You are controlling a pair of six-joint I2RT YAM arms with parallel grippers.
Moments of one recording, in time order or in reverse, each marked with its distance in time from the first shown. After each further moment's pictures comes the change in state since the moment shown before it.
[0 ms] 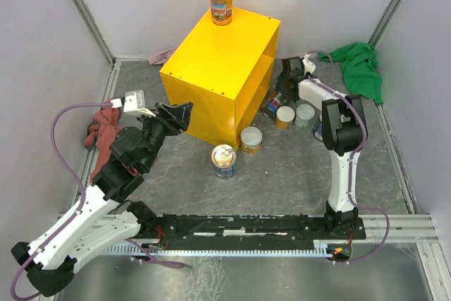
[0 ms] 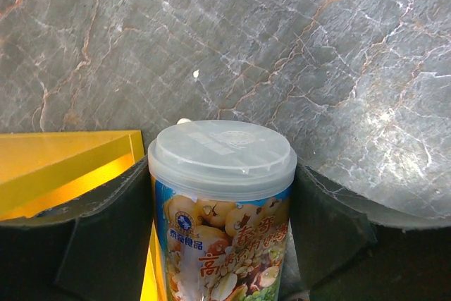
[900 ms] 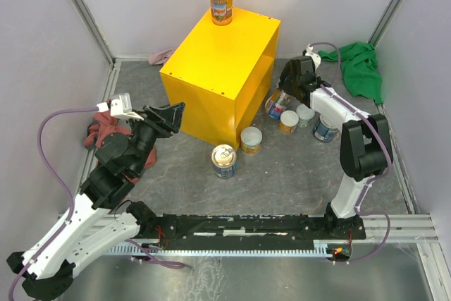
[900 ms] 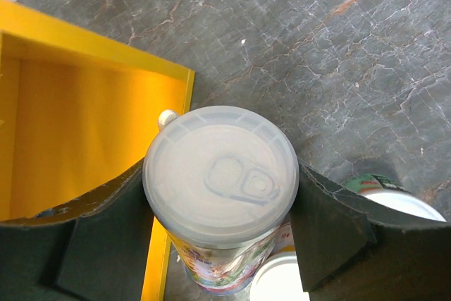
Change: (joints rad) left arm 0.000 -0.064 0.048 -0.072 0.000 -0.015; right arm 0.029 -0.356 -0.268 0.107 -0.057 -0.198
